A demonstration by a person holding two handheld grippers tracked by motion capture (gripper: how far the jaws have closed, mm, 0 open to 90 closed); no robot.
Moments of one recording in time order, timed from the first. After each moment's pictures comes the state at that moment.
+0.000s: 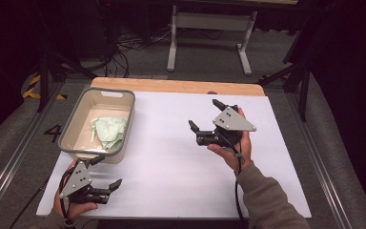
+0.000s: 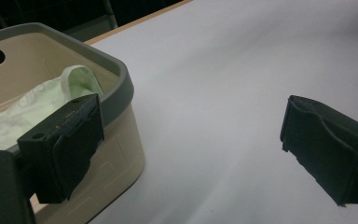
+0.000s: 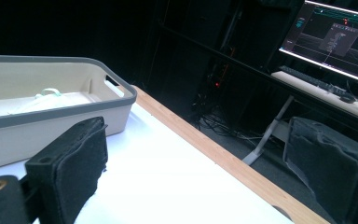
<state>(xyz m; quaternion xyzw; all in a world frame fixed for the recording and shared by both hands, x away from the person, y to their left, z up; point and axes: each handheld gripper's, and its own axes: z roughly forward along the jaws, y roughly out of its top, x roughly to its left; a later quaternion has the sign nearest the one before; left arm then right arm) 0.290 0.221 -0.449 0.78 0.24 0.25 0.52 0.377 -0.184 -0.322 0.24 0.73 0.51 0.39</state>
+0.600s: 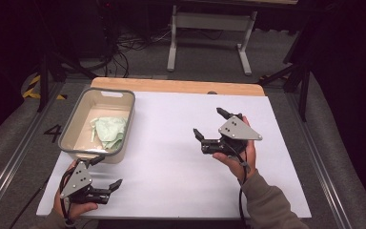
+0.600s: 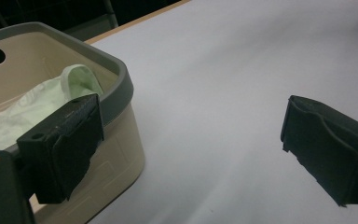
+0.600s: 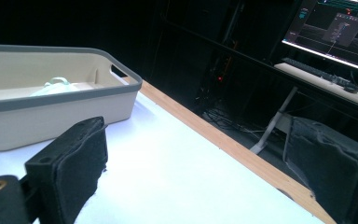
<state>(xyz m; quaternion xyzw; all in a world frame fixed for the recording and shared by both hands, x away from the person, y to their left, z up) 0.290 0.220 -0.449 0.78 0.24 0.25 0.52 0.361 -0.196 -0.335 0.25 0.74 0.51 0.38</state>
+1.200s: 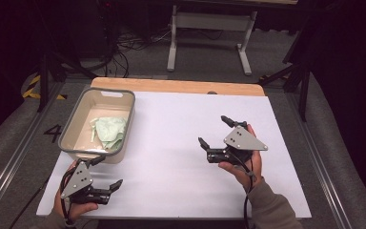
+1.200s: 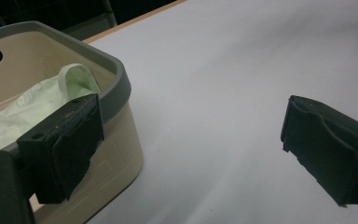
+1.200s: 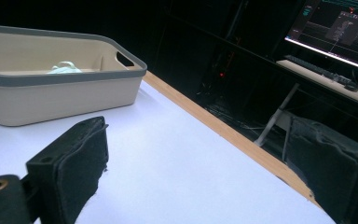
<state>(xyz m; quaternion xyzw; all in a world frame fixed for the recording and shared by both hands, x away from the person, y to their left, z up) 0.290 0.219 -0.449 0.78 0.24 0.25 0.52 0.344 -0.211 -0.347 0.24 0.74 0.50 0.38</state>
